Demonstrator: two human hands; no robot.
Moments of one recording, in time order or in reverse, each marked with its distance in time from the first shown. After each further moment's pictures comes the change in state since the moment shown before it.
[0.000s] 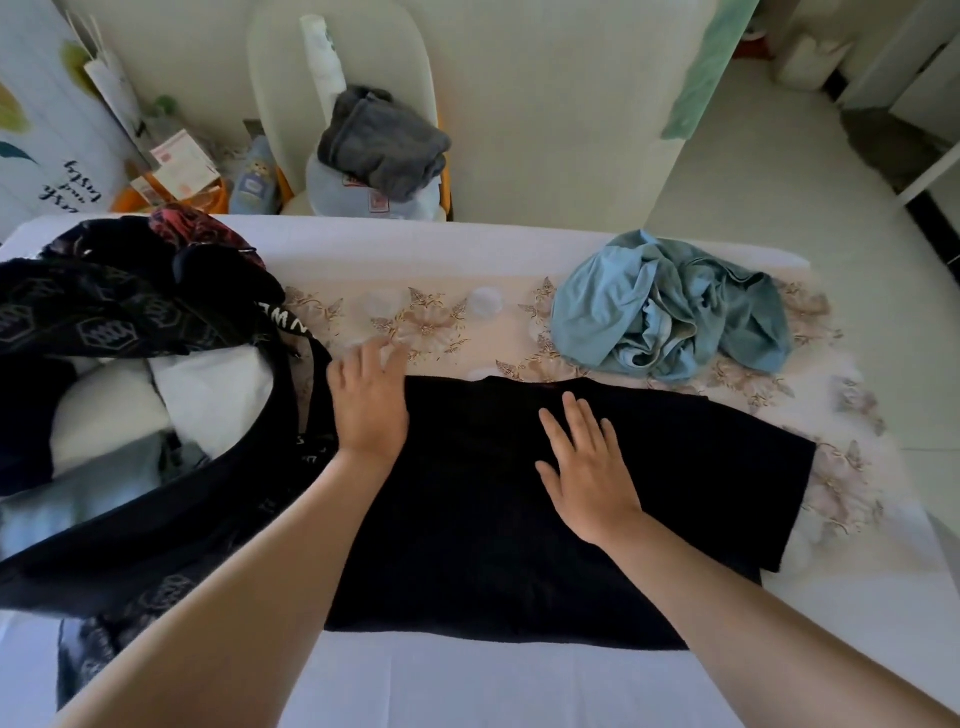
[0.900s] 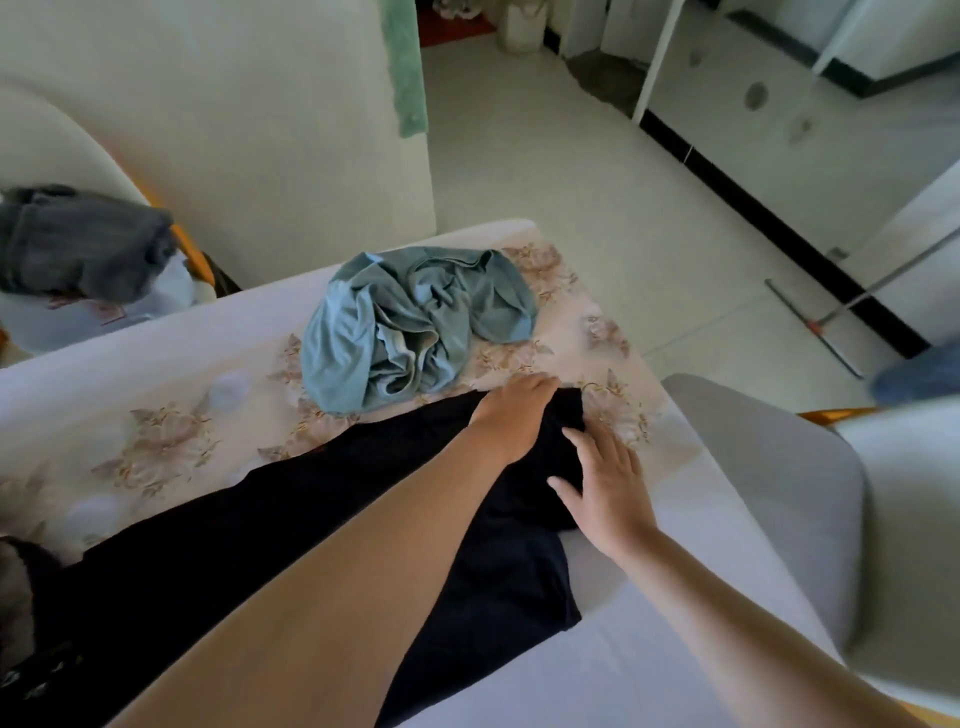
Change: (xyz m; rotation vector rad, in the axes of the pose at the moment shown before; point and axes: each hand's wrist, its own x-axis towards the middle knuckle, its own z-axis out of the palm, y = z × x) left_hand 0.003 0.398 0.025 -0.210 -0.623 0.901; right_hand -0.130 0.195 0.004 0.260 0.238 0.600
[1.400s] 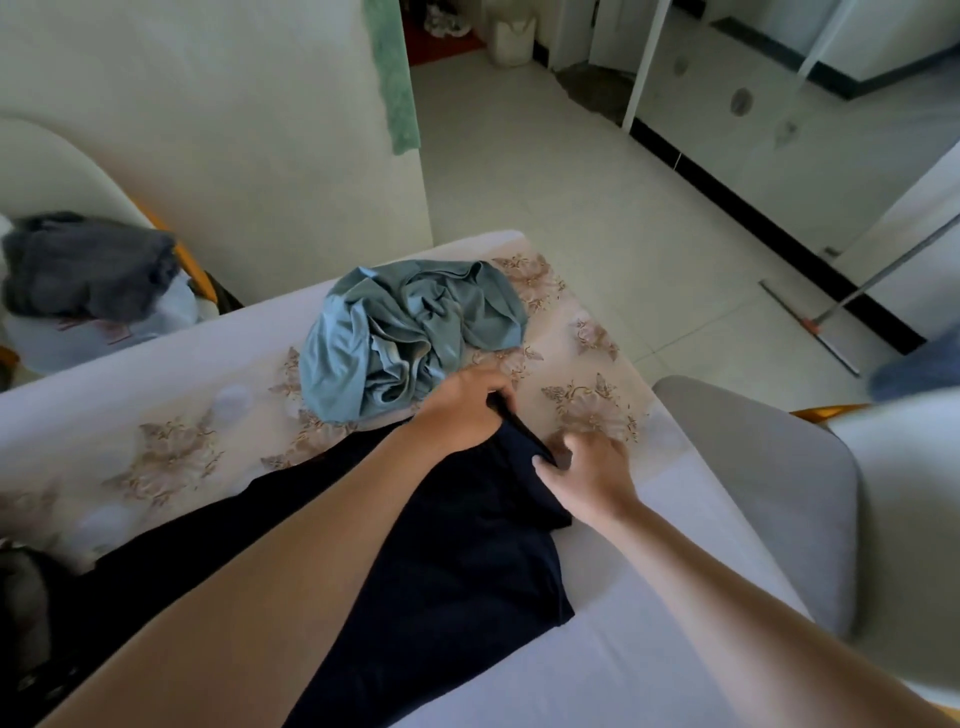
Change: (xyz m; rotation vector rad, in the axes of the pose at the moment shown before) left_hand -0.038 -0.024 -0.049 -0.476 0.132 -0.127; right_hand 0.020 -0.020 -0.026 0.255 -0.005 0.110
